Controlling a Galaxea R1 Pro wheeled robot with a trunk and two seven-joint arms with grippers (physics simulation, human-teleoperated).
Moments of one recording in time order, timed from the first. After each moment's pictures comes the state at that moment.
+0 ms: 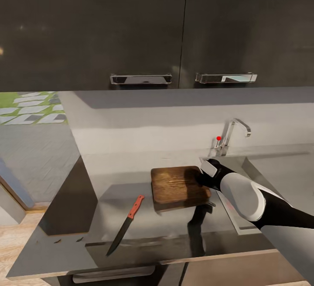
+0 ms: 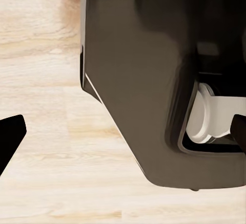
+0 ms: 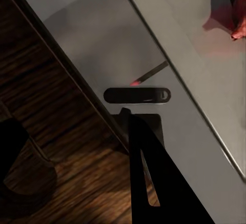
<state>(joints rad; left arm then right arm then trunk) 0.04 0.05 0.06 -0.07 0.05 -0.09 -0.14 -1.24 0.04 -0.44 -0.02 -0.09 0.54 -0.59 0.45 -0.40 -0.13</state>
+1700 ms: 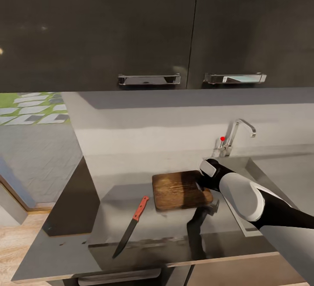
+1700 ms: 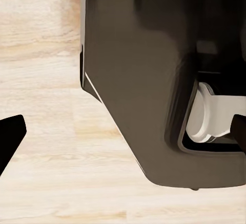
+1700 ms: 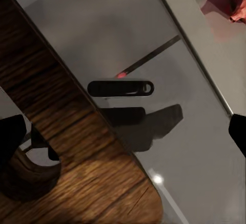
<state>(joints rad) 0.04 0.05 0.06 -0.07 0.05 -0.09 -0.14 -1.24 0.05 -0.44 -0.02 -0.09 0.58 -0.67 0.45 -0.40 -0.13</state>
